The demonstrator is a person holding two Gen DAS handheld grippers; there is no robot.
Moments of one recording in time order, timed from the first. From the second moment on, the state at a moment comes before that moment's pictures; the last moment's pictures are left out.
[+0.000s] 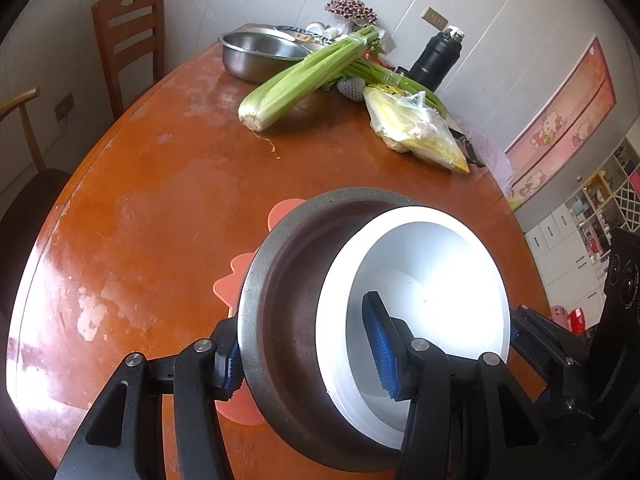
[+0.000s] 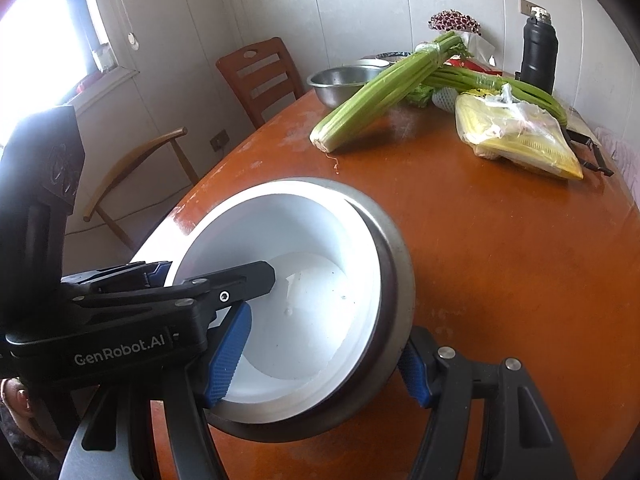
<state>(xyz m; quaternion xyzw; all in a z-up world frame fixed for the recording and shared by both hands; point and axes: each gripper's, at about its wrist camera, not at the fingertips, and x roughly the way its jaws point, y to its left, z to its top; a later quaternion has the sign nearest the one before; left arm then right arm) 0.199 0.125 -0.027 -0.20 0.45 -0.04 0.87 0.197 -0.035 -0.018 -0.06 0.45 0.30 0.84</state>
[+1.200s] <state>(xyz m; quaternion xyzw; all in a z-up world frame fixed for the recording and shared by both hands) 0.190 0.132 -0.034 -0.18 0.44 -0.01 0.88 0.186 -0.024 -0.021 -0.11 0.43 0.29 0.85</state>
